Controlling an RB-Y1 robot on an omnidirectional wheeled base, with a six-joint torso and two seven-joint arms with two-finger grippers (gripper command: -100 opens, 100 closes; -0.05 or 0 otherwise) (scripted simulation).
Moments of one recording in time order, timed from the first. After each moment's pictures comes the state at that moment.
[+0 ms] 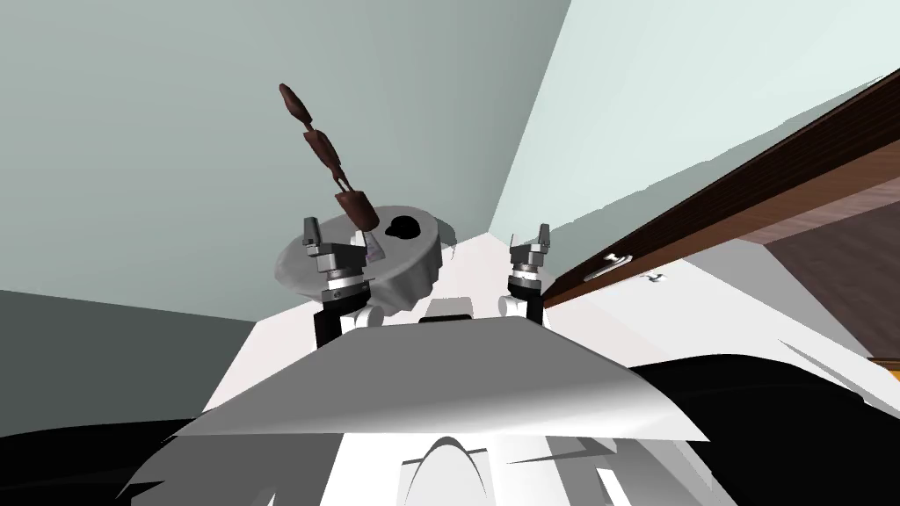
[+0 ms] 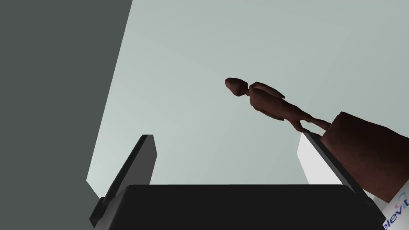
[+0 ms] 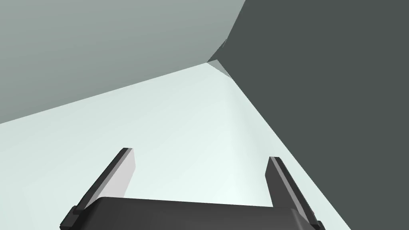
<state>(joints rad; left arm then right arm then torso) 0.51 -0.02 -0.04 -2.36 0.11 -0.39 0.11 0.47 0.05 -0.03 -2.21 -0.03 -0.49 -0.14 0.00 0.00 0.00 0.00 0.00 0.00</state>
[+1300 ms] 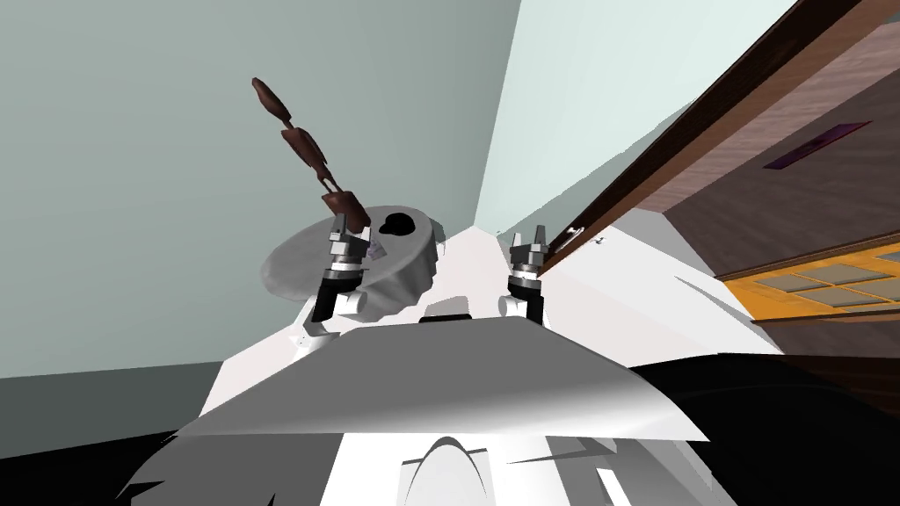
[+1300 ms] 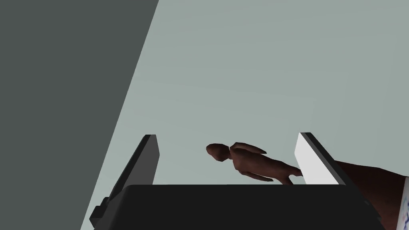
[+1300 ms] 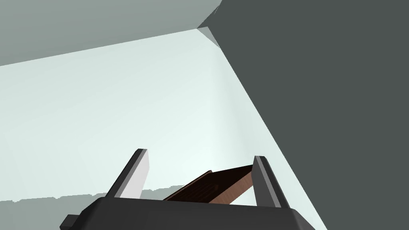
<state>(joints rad) 0.27 0.36 0.09 -2.06 0.09 -0.41 0.20 0.47 0.05 -0.03 -2.21 -0.03 -0.49 -0.14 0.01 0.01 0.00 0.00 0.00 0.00</state>
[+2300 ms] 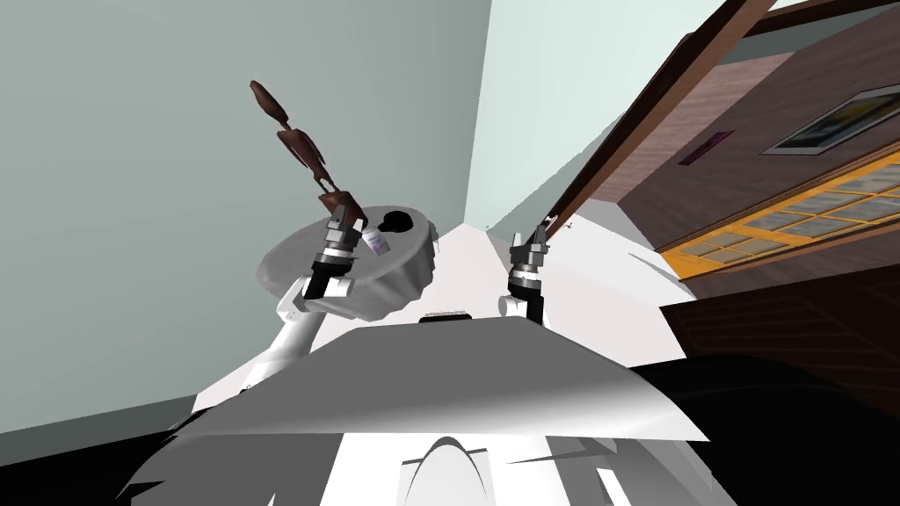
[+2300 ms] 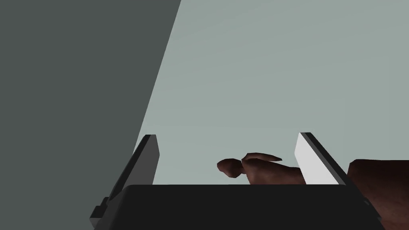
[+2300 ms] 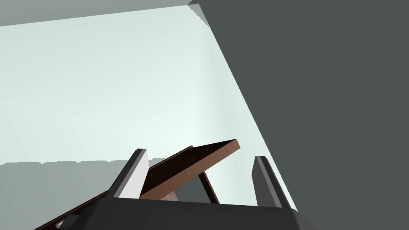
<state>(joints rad) 0.08 0.56 0.14 -1.80 0.04 -0.46 0.23 0.47 0.05 -0.03 -2.21 -0.03 -0.49 -0.14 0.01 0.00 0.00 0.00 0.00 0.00</state>
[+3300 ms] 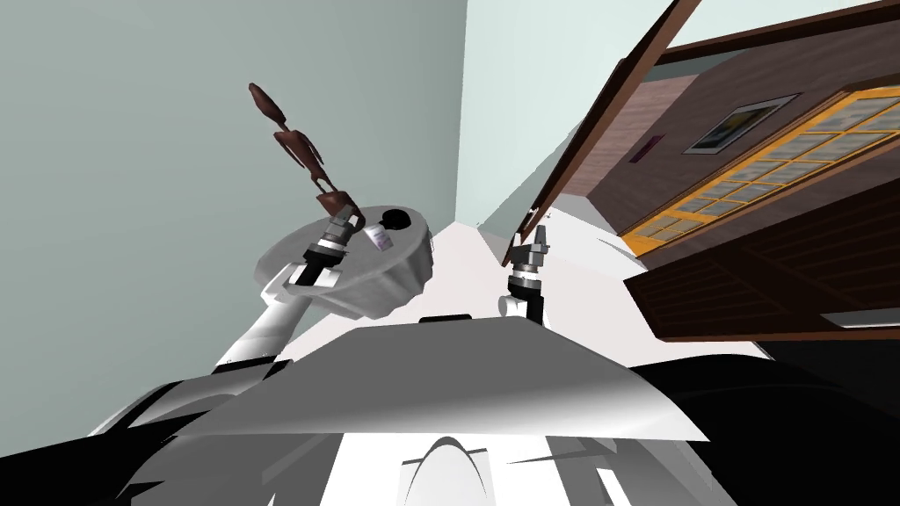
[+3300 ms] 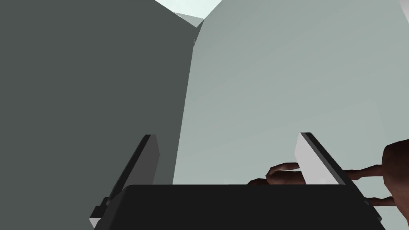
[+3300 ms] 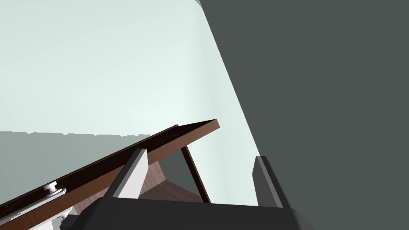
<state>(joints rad) -0.06 0.74 0.11 -1.53 -0.07 -0.55 0.16 0.47 0.05 -0.03 -2.21 -0.03 -0.49 -0.14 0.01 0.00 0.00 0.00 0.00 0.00</state>
